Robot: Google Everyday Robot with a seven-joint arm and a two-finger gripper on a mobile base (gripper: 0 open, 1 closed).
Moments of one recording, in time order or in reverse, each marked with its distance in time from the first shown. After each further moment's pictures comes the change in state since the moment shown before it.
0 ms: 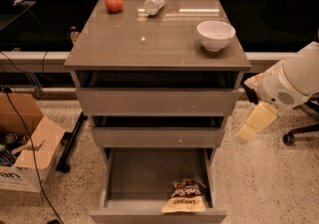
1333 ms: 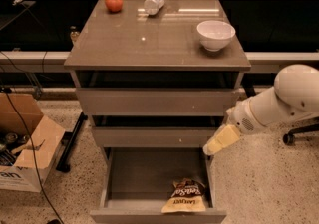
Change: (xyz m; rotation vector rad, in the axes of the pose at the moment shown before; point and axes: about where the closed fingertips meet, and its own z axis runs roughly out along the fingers) arm 0.025 -0.008 0.129 -0.061 -0.088 0.246
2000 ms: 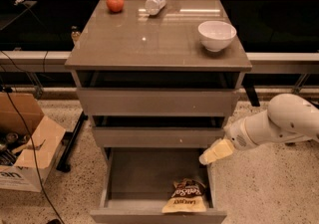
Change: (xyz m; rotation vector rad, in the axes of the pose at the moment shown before) arm 0.042 -0.018 0.066 -0.034 -0.056 0.121
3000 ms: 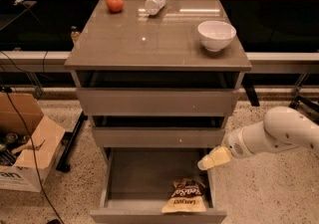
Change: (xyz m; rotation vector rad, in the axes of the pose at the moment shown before) arm 0.028 -0.011 0.029 0.008 0.000 0.068
